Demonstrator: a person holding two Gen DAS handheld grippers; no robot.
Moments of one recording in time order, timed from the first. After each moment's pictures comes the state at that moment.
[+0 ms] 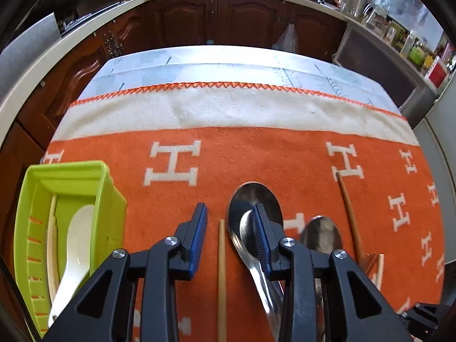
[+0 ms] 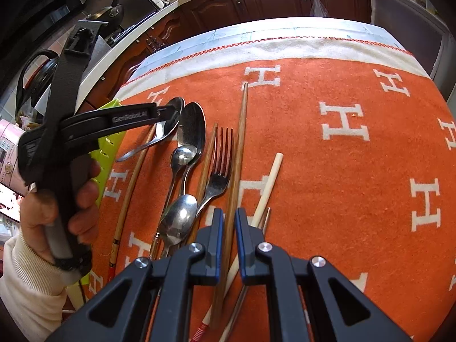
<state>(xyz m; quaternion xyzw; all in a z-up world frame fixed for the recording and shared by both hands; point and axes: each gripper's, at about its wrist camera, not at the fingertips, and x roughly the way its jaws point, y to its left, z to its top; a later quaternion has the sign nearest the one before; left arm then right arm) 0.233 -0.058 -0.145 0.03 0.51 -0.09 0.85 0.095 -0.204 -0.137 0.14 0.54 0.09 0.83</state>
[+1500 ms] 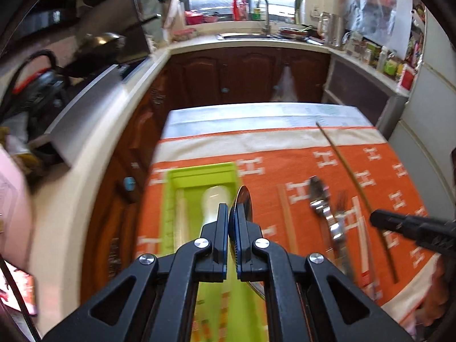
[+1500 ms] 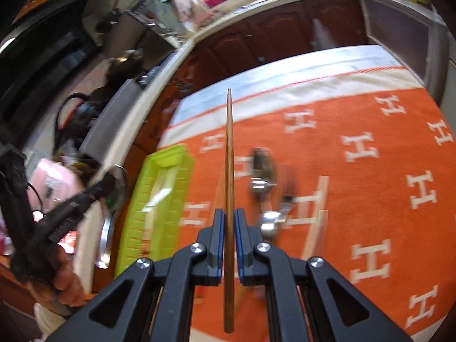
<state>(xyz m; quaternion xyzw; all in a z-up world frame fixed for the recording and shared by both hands) 0.093 0.061 -0.002 0.07 0.41 -0.08 0.90 0.064 -0.165 -0.043 0.23 0.46 0.13 0.85</state>
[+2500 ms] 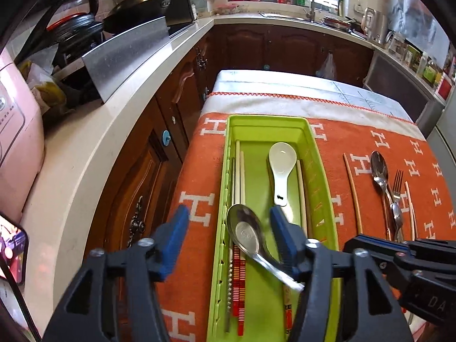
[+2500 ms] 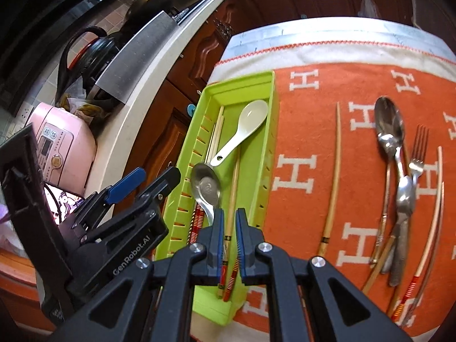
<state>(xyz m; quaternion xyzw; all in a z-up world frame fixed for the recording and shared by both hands) 0.098 0.127 -0.064 0.03 0.46 -0.01 0.89 0.086 -0.026 -0.077 0.18 0.54 0.17 0.80</state>
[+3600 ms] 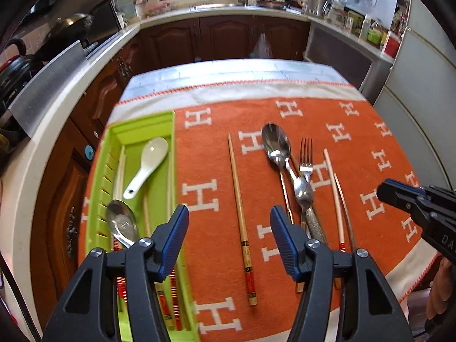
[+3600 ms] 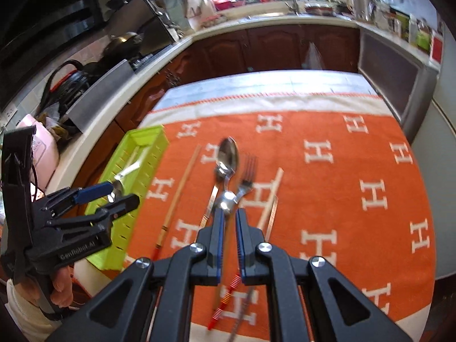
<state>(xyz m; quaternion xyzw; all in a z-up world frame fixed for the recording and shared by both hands) 0.067 -0.014 -0.065 0.08 0.48 -0.13 0.86 0.016 -0.191 -0.052 0.11 0.46 0.07 0.88</state>
